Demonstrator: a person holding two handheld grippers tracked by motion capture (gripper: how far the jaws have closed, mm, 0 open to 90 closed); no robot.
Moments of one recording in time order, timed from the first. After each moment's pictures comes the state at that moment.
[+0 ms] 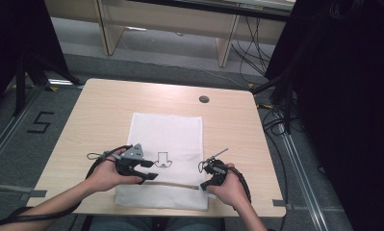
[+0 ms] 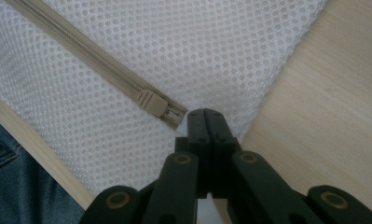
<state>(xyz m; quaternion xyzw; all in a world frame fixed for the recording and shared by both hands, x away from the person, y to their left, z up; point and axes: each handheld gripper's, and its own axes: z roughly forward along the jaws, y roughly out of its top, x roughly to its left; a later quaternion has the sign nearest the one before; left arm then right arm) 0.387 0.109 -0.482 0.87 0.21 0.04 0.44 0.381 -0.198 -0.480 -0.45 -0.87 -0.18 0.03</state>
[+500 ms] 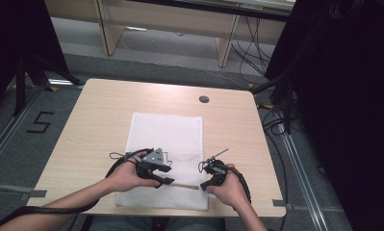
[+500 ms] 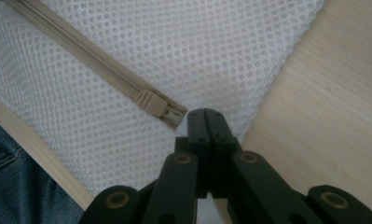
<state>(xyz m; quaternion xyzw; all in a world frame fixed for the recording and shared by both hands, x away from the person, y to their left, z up) 0.387 0.056 -0.483 0.89 0.16 0.02 0.43 0.380 -0.197 -0.480 -0.45 -0.87 -0.18 0.02</state>
